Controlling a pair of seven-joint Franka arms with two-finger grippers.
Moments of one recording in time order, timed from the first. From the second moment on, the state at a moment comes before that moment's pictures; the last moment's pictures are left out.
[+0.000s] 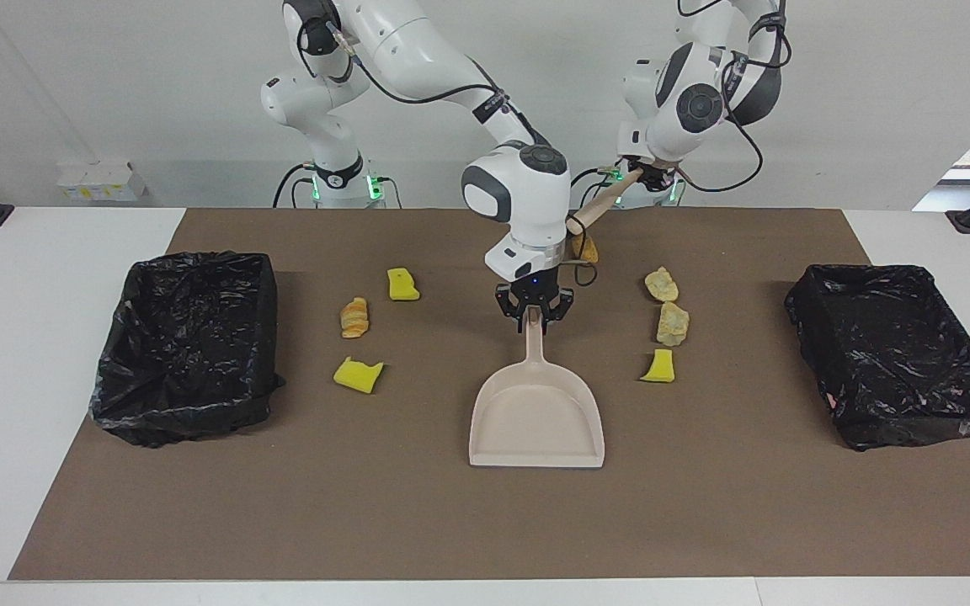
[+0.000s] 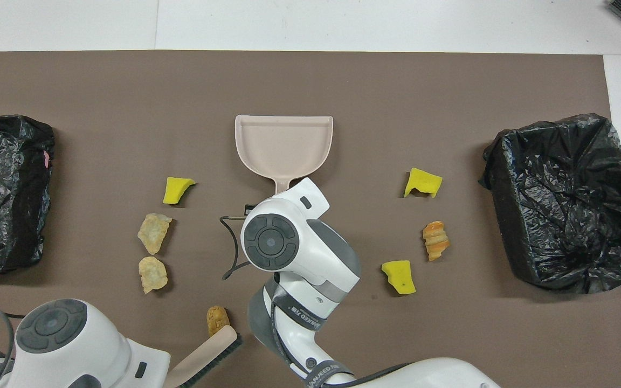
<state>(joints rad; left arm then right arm) -0.49 -0.58 0.07 -2.64 -0.13 1.53 0.57 0.70 0.44 0.01 -1.71 -0.20 2.33 0.98</state>
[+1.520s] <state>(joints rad) -0.20 -0.12 0.09 -2.16 -0.07 1.73 0.76 0.54 0.25 0.01 -1.75 -0.16 1.96 -0.29</state>
